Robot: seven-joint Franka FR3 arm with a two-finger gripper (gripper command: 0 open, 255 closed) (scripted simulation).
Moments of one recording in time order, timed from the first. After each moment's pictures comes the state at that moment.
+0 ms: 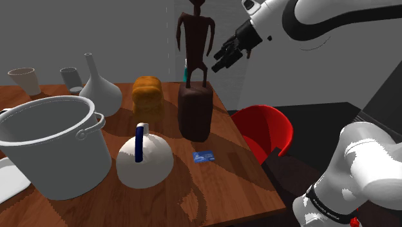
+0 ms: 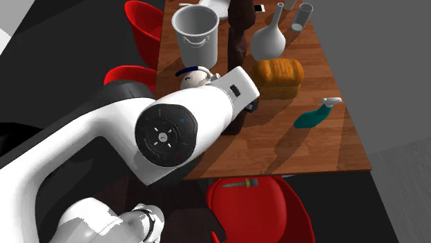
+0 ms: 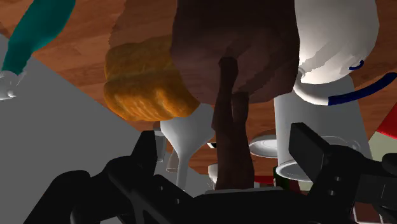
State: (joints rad) arm 0.34 -0.68 -0.19 -2.52 0.22 2.56 -0.71
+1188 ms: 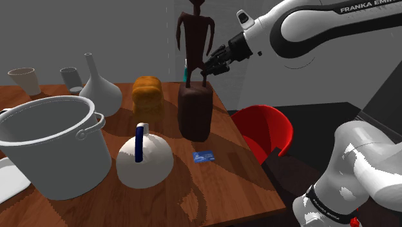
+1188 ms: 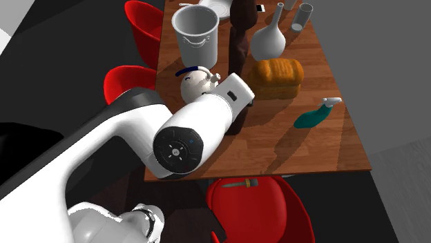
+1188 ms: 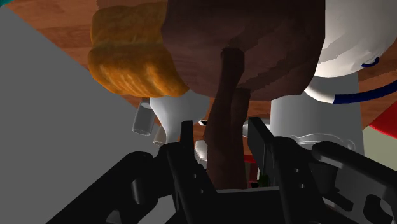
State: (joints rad) arm 0.50 -0.63 -0.31 -2.60 0.32 2.82 -0.91
